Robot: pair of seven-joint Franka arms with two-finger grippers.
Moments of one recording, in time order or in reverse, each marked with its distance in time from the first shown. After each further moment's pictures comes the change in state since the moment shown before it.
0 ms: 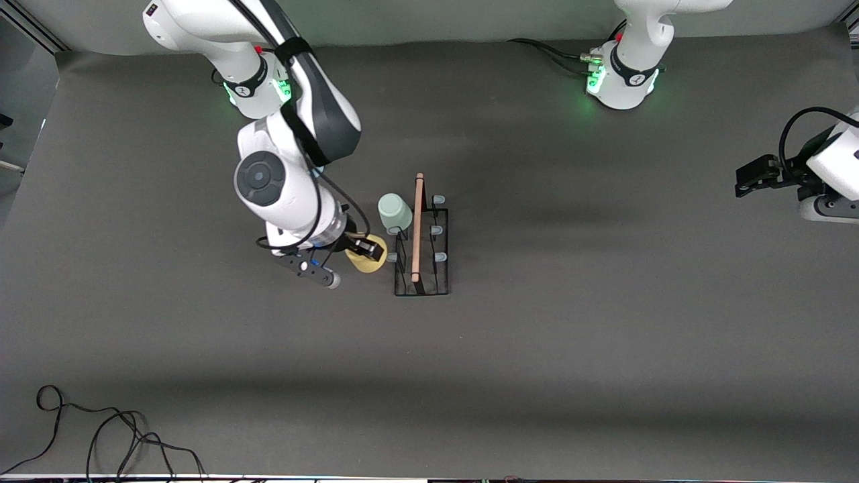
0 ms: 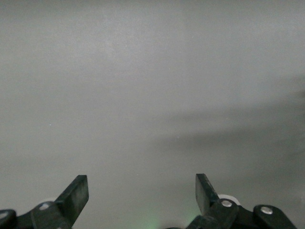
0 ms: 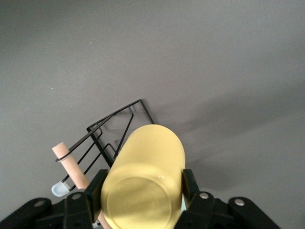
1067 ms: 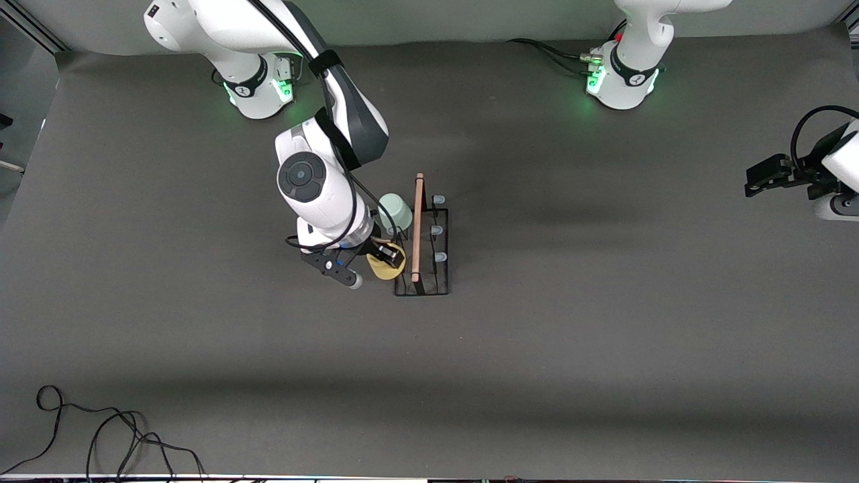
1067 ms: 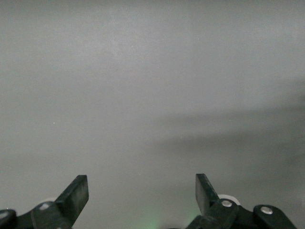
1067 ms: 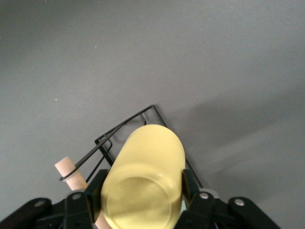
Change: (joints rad) left arm 0.016 -0.005 0.006 0.005 0.000 0.000 0.001; right arm 0.040 0.067 0.003 -0.009 0.000 0.125 0.090
